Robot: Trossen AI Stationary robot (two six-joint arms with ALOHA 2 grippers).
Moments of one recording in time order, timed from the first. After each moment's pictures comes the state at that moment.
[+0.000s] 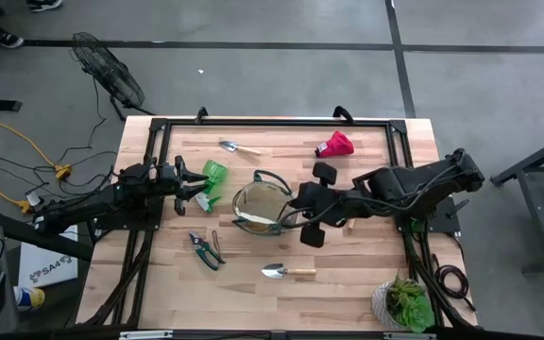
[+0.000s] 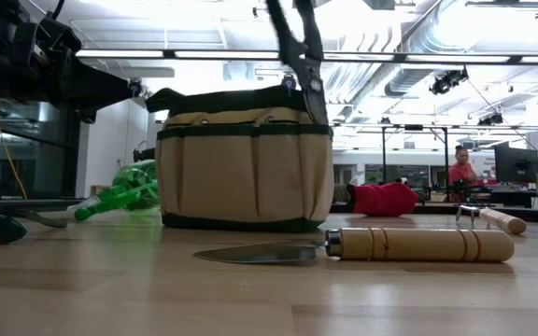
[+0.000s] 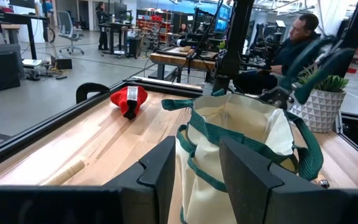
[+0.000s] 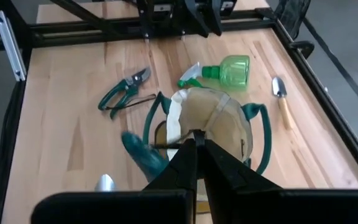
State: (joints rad) left arm 0.29 0.01 0.03 0.00 0.14 -0.11; right arm 0.34 1.59 1.76 -0.93 0.44 0.36
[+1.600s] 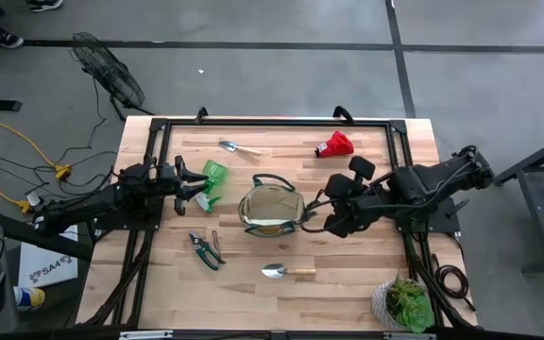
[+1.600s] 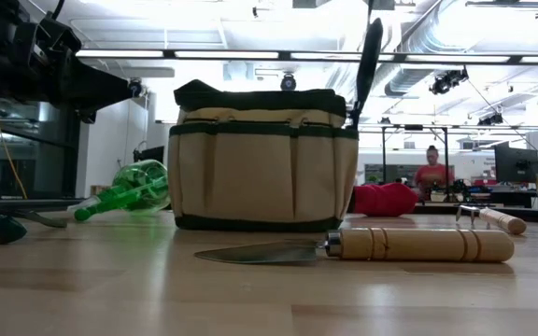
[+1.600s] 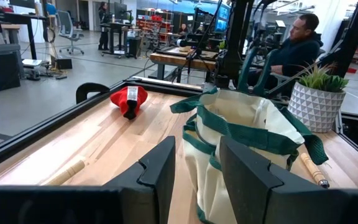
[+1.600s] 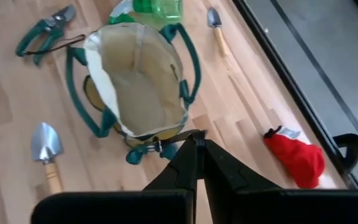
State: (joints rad) left arm 0.29 0.01 0.03 0.00 0.14 -0.11; right arm 0.39 1.52 1.75 -1.37 0.60 0.65
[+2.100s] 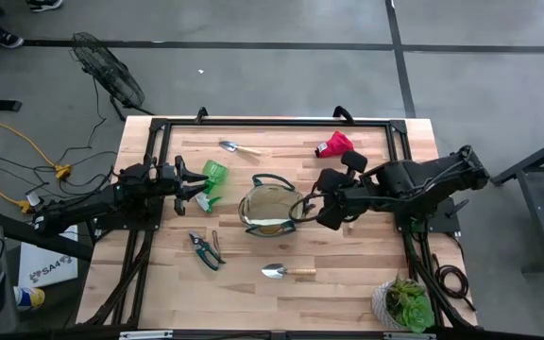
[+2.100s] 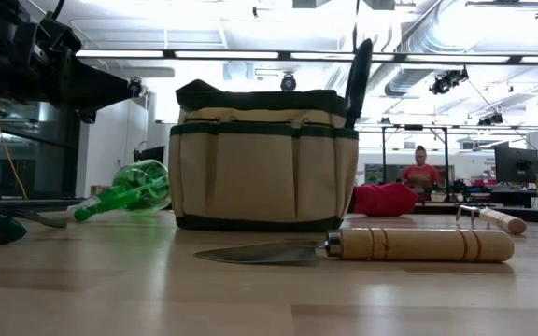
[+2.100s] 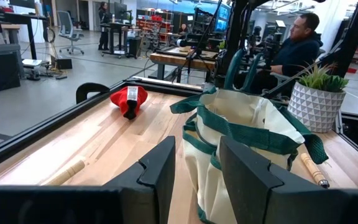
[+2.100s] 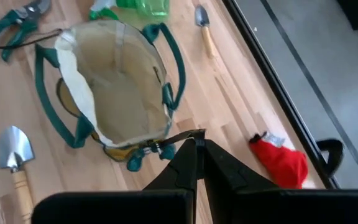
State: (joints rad) left arm 0.29 0.01 0.03 0.00 0.14 -0.11; right arm 0.32 1.55 1.75 -1.33 0.60 0.54
